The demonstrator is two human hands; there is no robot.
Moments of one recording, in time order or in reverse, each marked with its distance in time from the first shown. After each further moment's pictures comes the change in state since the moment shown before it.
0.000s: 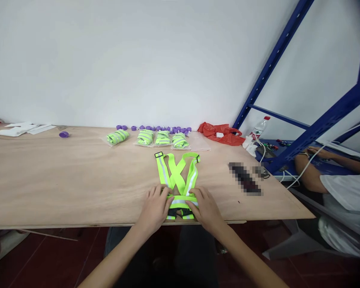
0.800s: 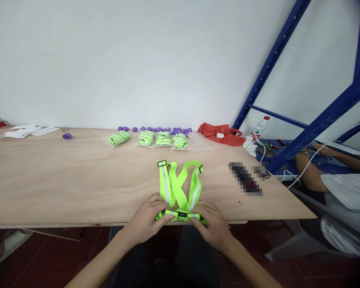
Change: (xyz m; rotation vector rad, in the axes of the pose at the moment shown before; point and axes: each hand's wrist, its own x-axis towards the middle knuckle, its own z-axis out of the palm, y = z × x) left_hand -0.021 -0.008 -0.038 -0.278 -0.199 0.231; right_hand -0.026 -0.018 -0.025 0.270 0.018 -0.112
